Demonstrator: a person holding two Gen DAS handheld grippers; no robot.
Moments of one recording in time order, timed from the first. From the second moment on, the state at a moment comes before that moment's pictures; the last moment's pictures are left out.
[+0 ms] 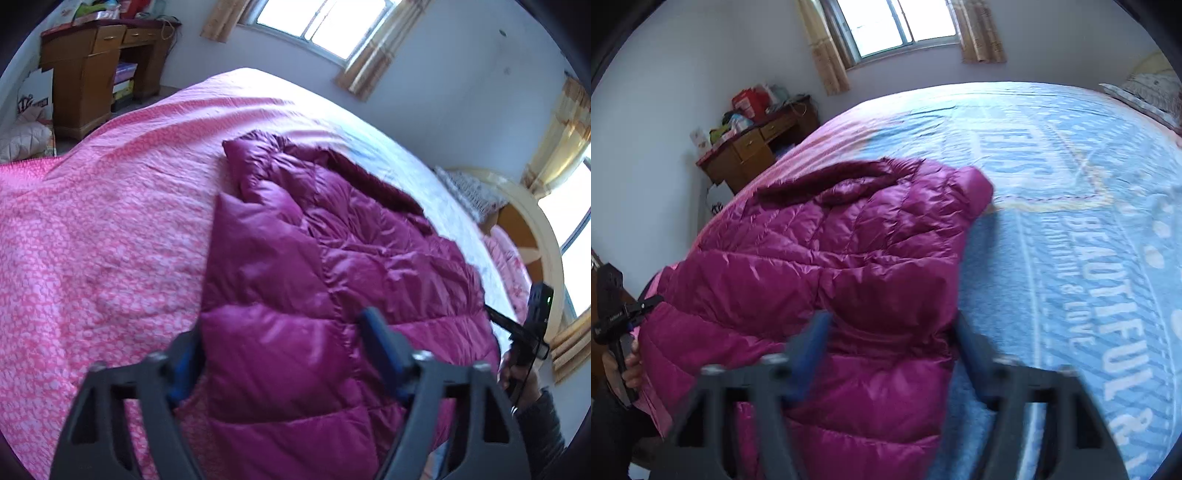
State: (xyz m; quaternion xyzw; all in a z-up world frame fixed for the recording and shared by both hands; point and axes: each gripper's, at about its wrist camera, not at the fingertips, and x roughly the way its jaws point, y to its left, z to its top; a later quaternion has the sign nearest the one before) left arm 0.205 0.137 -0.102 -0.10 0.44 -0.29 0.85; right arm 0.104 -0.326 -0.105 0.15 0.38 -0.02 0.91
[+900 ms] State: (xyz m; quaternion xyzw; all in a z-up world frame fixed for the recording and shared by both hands) left arm 0.310 0.058 0.007 -0.03 0.29 -0.18 0.94; right arm 0.195 -0.334 0.044 0.08 0.22 -0.14 0.96
